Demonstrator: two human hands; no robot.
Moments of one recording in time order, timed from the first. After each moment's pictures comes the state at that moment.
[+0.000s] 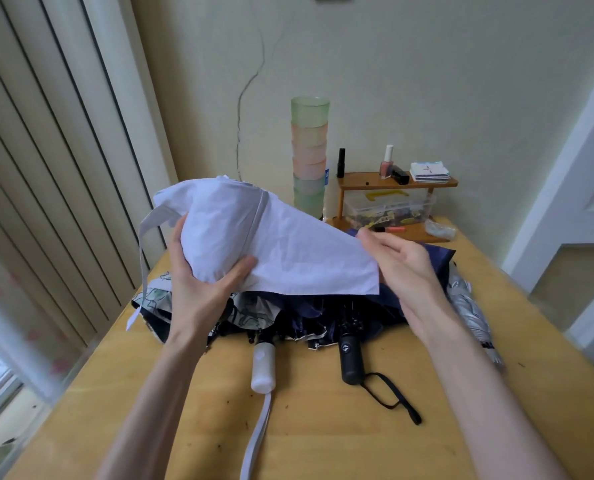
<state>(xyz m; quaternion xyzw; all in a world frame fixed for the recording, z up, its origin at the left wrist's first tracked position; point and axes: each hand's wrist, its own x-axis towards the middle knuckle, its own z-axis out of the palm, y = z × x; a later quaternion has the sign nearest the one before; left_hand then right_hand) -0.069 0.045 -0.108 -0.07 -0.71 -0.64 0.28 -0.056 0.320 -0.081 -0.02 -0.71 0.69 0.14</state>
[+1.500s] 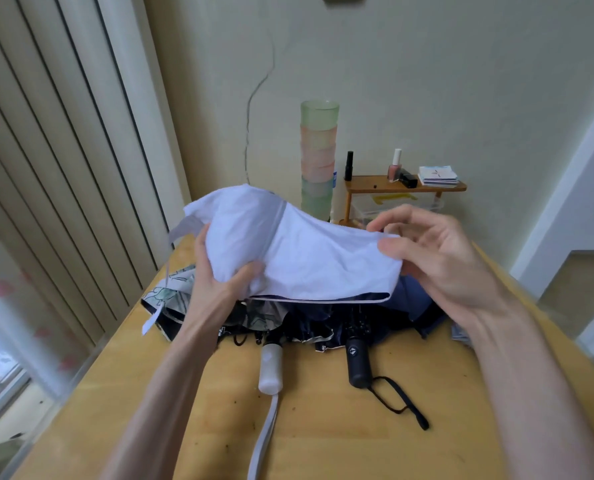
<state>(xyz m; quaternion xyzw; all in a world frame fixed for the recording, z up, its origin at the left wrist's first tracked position) -0.066 0.043 -0.105 -0.06 -0.71 -0.69 0.15 -0.028 0.332 -0.028 0.22 -0.69 0.68 0.09</state>
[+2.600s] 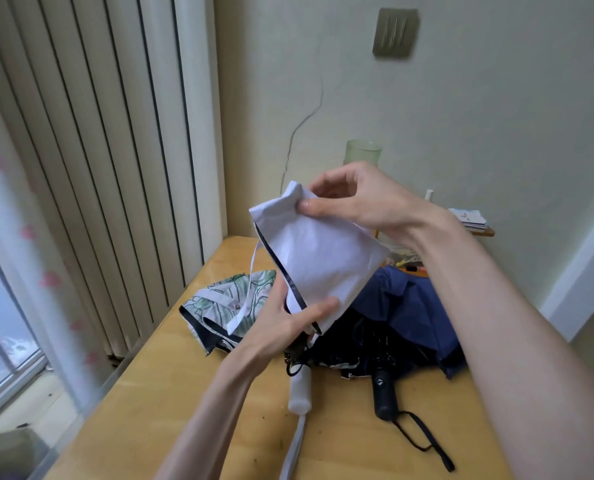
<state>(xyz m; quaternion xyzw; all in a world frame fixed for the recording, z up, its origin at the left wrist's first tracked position) -0.040 0.056 -0.089 -0.12 -0.73 -0.67 0.04 -0.095 0.222 0.075 0.30 -0.83 0.47 0.01</state>
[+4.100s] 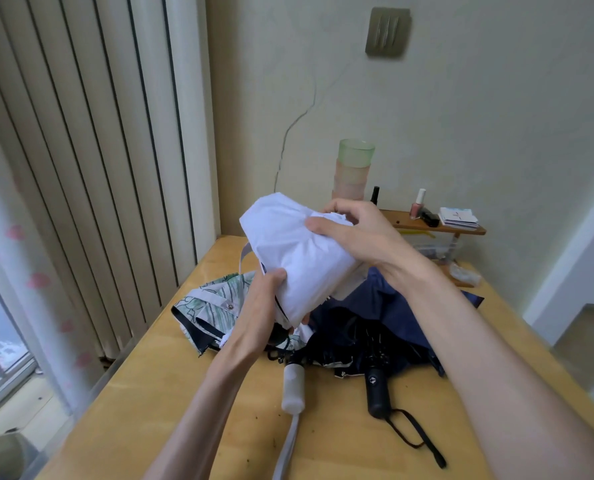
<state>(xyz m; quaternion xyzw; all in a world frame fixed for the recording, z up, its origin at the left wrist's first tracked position) -0.038 0.056 -0.072 -0.10 -0.68 -0.72 0.08 -0.086 0.224 0.028 0.14 -0.85 0.51 0.07</state>
